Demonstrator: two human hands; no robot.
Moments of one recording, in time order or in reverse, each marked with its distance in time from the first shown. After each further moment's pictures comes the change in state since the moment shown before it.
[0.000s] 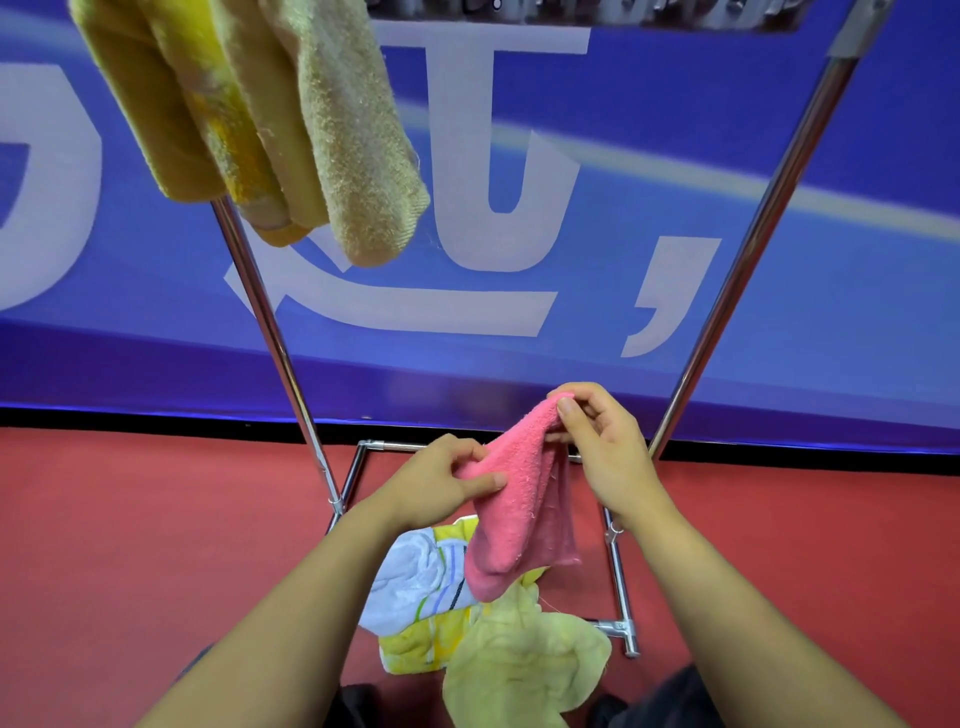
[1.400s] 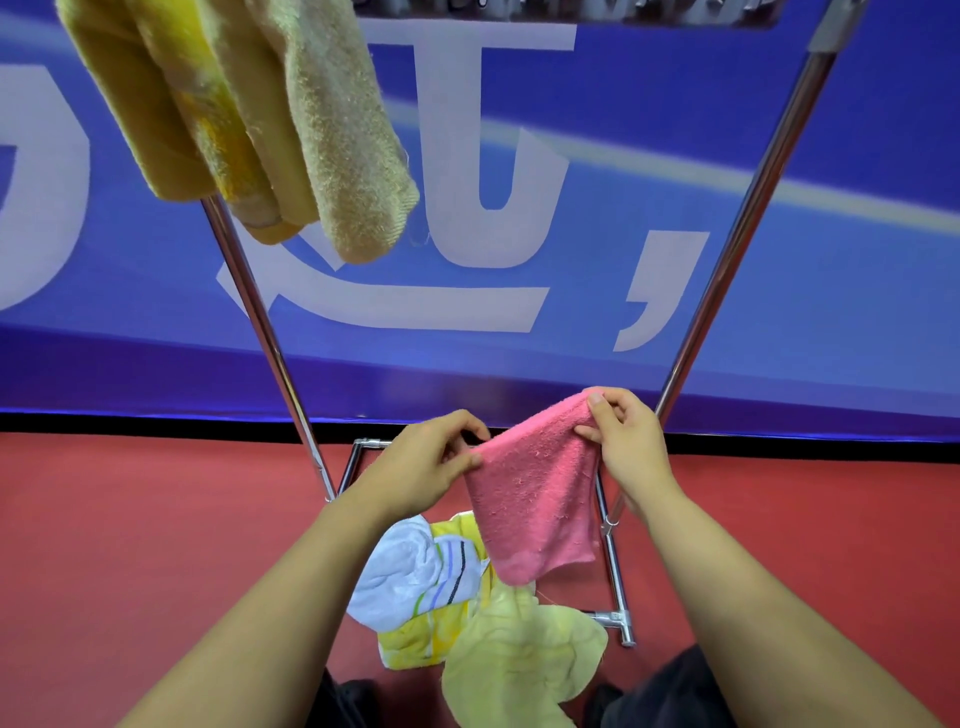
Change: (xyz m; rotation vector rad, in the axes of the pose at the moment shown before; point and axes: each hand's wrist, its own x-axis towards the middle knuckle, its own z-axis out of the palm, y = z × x) left_hand -0.007 0.012 -0.016 0.171 0.064 0.171; right_hand 0.015 0.037 -0.032 -0.069 0.248 0.251
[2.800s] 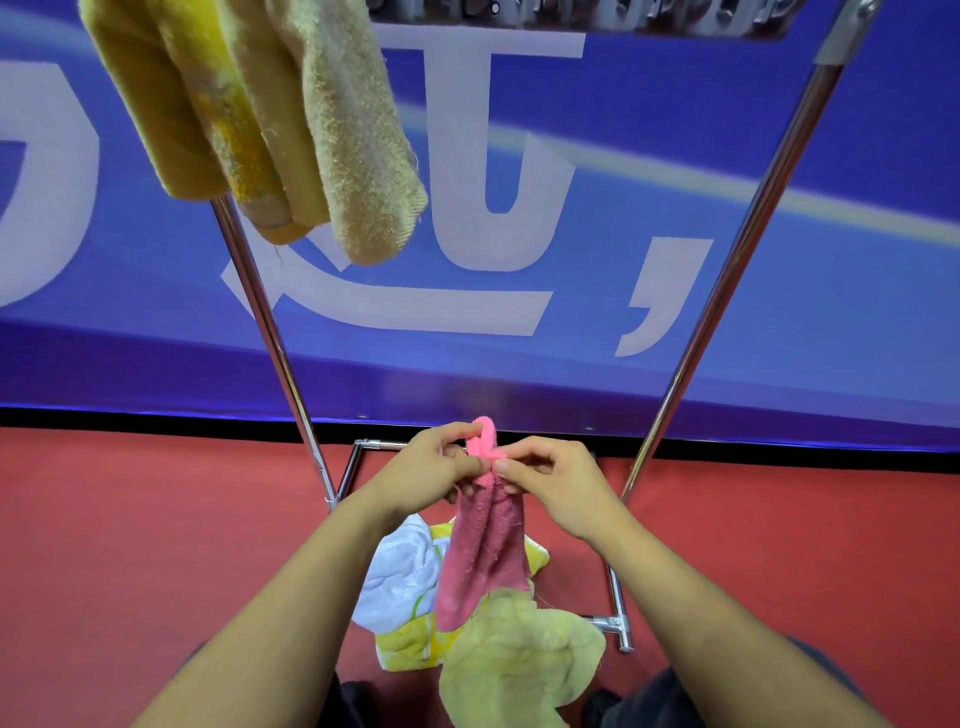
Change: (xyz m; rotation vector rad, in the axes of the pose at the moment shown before) left_hand -0.002 0.012 0.004 -0.590 -0.069 -0.397; right_hand -0.044 0.003 0.042 -0.036 -0.492 -0.050
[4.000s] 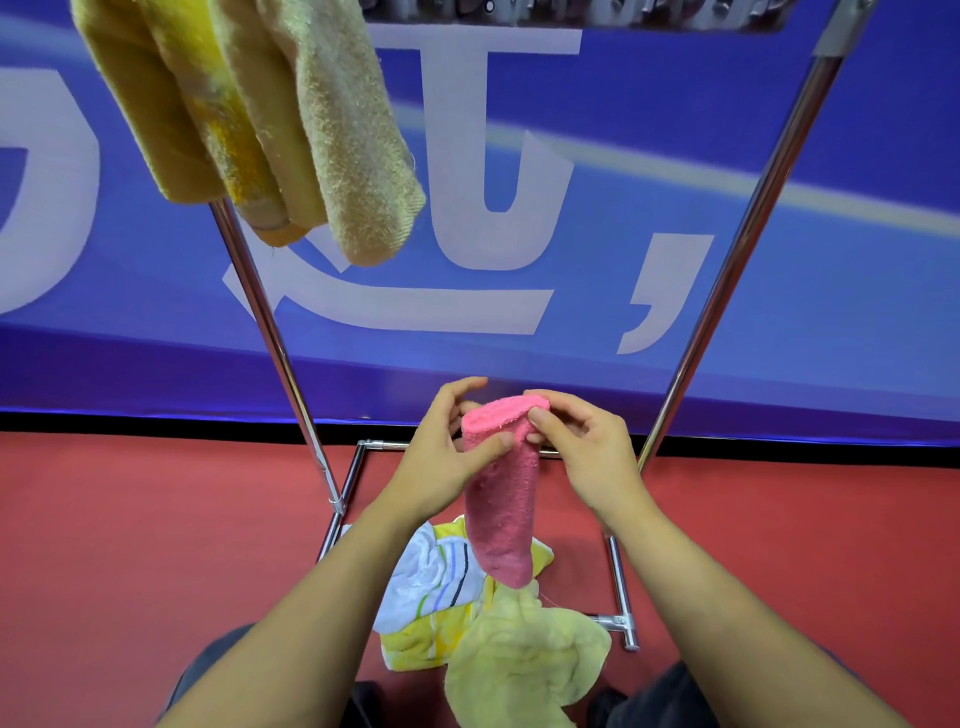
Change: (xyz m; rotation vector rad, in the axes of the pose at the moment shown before) left_hand -0.004 0.007 0.017 -0.073 0.169 0.383; right_hand 0.003 -0.031 -0.011 0.146 0.254 -0.127
